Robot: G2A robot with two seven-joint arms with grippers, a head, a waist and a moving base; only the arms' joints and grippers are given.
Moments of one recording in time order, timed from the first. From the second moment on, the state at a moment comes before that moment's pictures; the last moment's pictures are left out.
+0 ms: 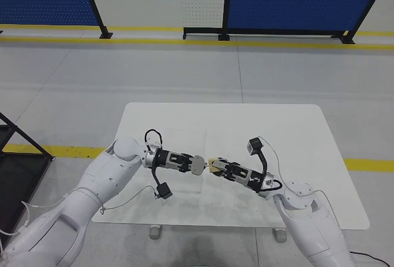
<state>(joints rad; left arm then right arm) 0.83 -1.08 -0.79 -0.99 2.44 0.43 1.39 -1.29 -1.24 1.12 -1.49 0.24 -0.22 0.83</state>
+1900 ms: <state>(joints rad) 0.85 -1.01 -0.90 -1.06 2.25 -0.37 1.28 -1.29 -1.24 1.12 -1.49 0.24 -0.22 0.83</state>
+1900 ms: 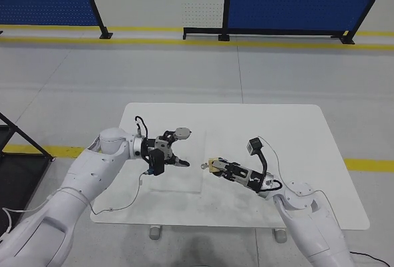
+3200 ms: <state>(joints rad) 0.84 -1.03 -0.84 -0.92 1.35 -1.01 0.68 -1.29 -1.24 1.12 -1.49 0.24 -0.22 0.83</state>
